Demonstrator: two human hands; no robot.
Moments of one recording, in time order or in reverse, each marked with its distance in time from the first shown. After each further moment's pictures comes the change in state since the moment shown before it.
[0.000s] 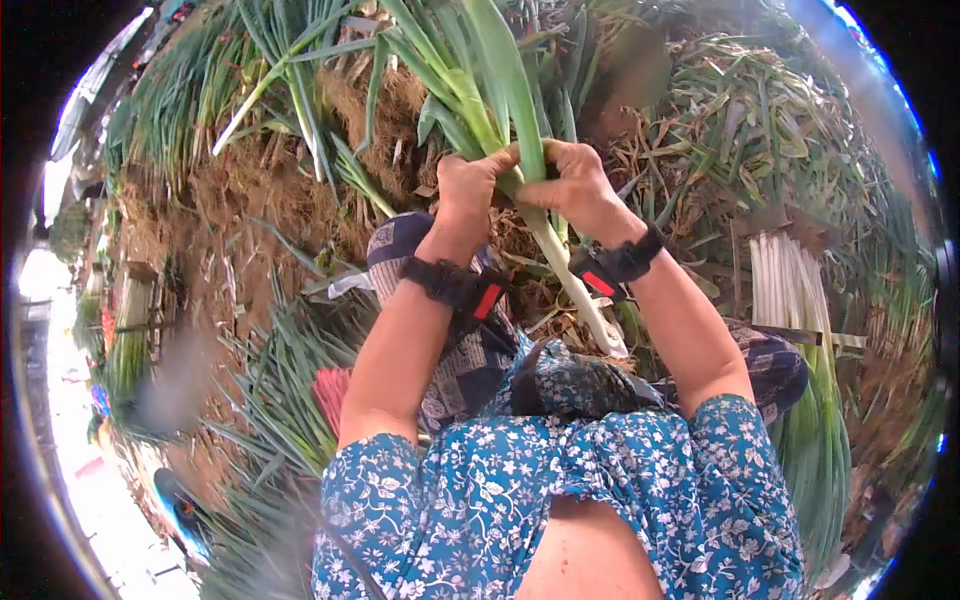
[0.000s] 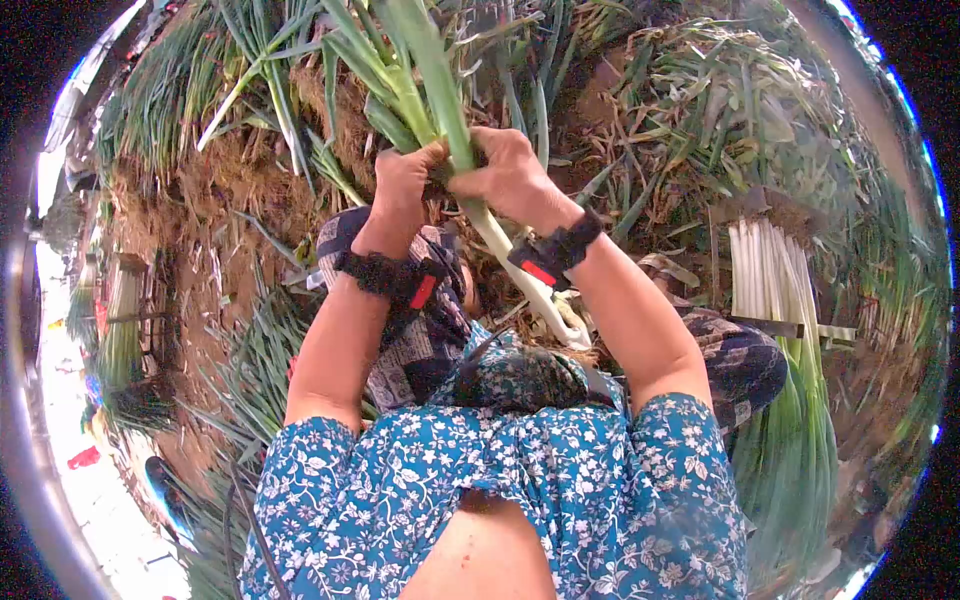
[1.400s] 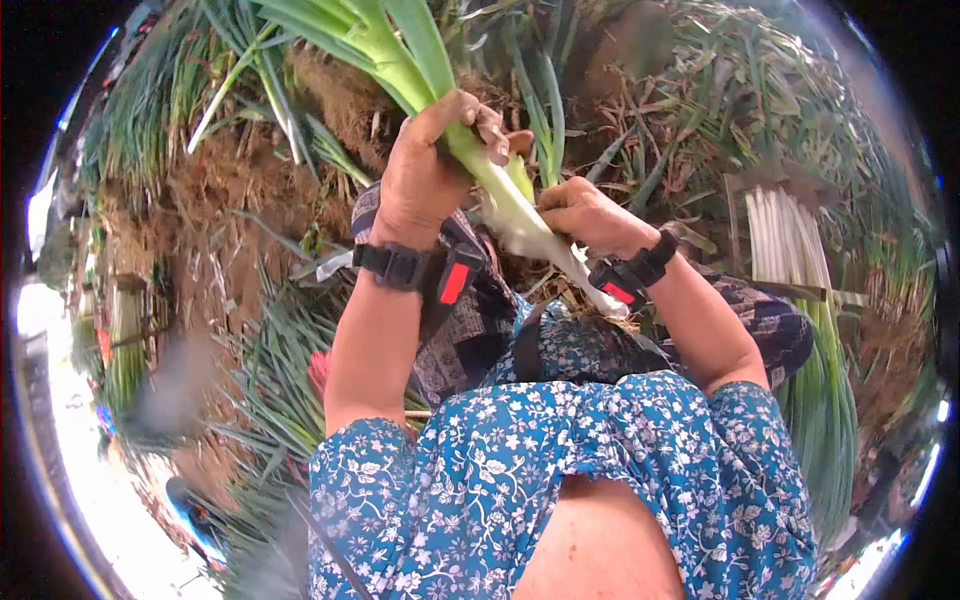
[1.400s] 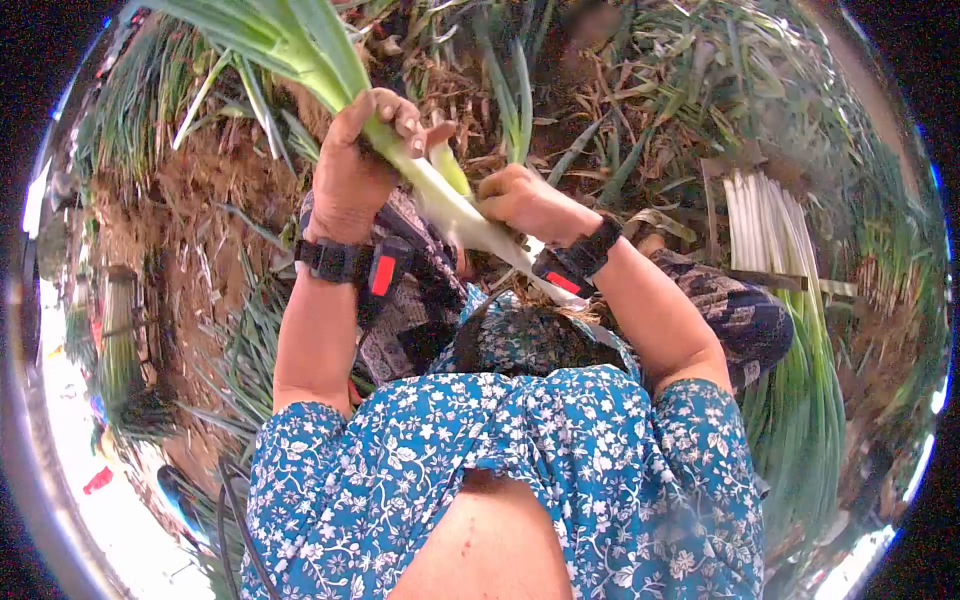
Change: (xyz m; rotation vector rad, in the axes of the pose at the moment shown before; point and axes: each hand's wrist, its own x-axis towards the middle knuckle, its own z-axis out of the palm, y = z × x) left_hand -0.028 0.036 -0.011 -0.308 -0.541 -0.053; right_hand -0.064 0.049 -0.012 -0.579 -0.250 0.124
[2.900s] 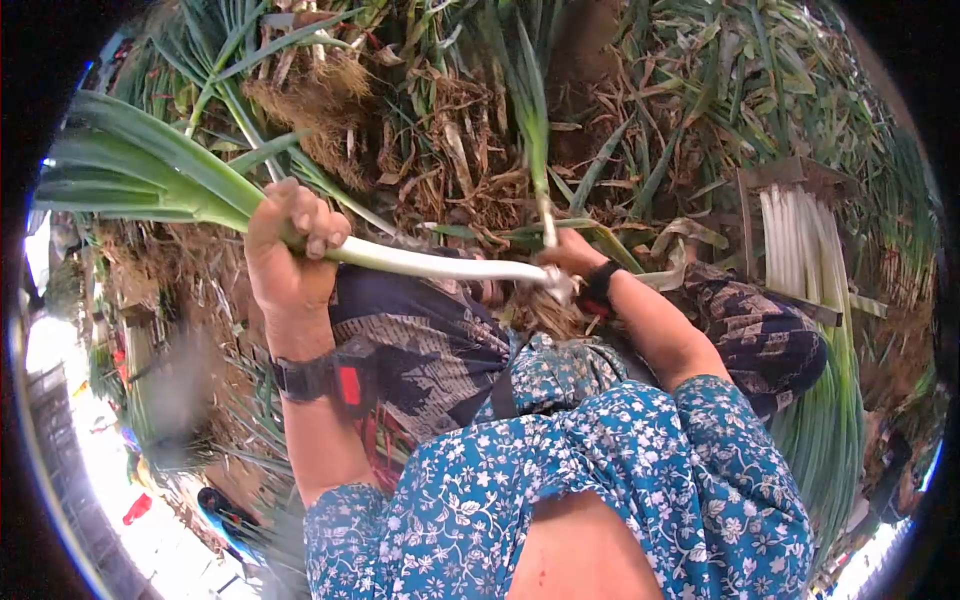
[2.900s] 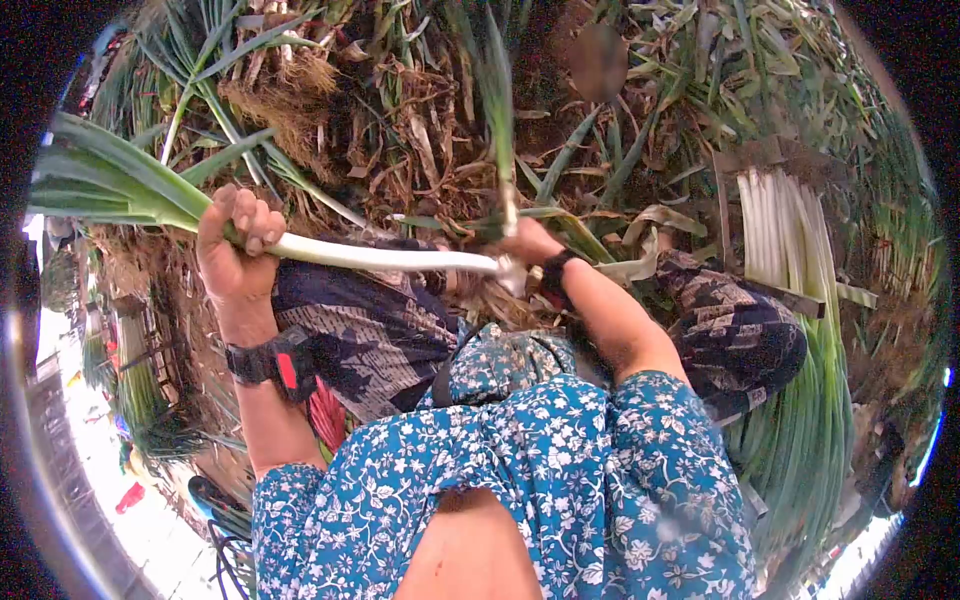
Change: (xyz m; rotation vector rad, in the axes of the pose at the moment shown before) left_hand -0.019 0.060 -0.032 0.159 0.394 0.141; right_hand 0.006 0.189 0.073 -0.010 -0.074 0.478
